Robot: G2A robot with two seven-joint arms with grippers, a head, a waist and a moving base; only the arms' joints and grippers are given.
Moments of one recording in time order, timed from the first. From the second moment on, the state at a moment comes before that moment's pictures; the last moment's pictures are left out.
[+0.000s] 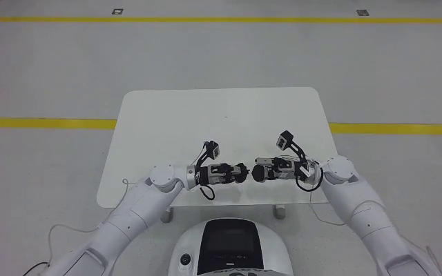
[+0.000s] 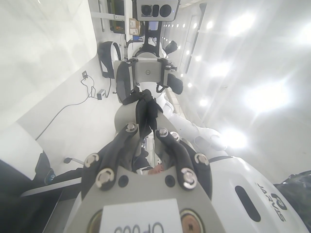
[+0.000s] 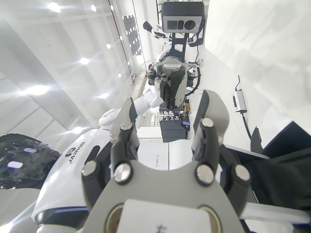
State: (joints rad) left arm 1.11 -1.19 -0.80 -1.19 -0.64 -0.28 -1.00; right arm -1.20 -1.08 1.09 -1.17 0.63 -0.22 1.30
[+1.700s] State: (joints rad) left arm 1.20 -1.21 -0.97 -1.38 -0.23 -0.34 -0.91; right arm -1.32 -1.00 1.31 -1.38 0.25 -0.16 1.15
